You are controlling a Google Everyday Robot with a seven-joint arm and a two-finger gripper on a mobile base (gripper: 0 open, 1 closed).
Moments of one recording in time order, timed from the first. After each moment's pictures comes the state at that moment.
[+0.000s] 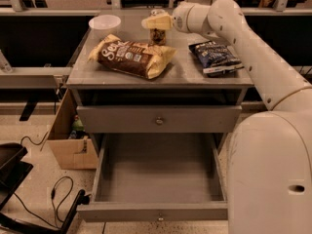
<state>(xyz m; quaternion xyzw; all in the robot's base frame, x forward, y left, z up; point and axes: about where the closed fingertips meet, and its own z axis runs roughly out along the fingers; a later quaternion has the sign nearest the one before) 0.893 -0.043 0.948 -0.30 0.70 0.20 0.62</state>
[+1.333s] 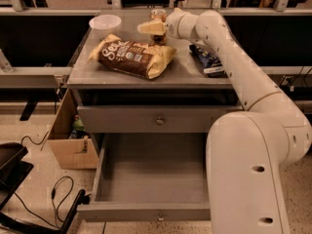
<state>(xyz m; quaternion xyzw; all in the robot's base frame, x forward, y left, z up) 0.937 -0.026 0.914 -0.29 0.69 0.19 0.64</state>
